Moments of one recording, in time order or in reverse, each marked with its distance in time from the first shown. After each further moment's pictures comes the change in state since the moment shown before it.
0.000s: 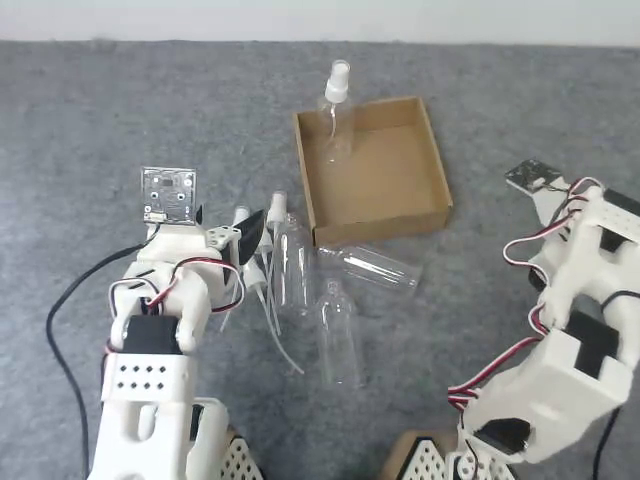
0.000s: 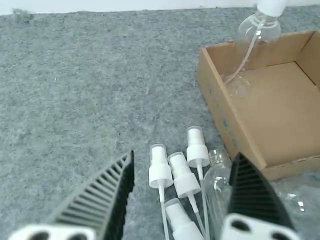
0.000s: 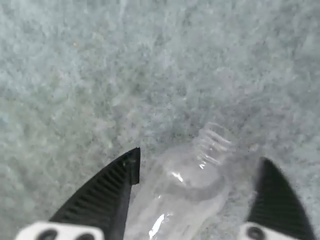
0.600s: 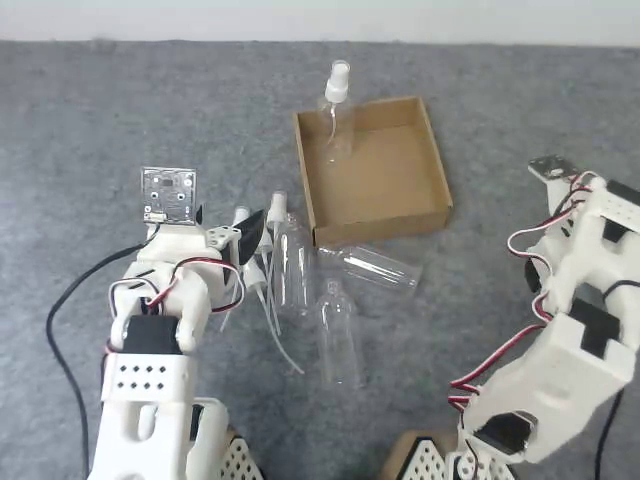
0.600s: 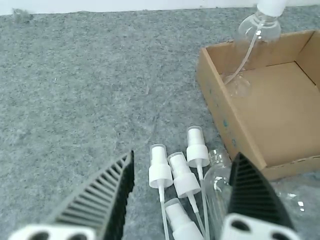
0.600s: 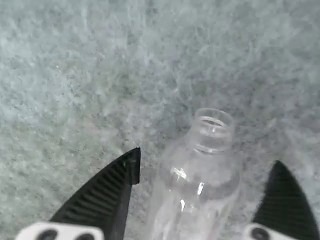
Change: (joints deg) left arm 0.0 0.0 0.0 0.0 0.0; right arm 0.0 6.6 -7.1 6.9 -15.2
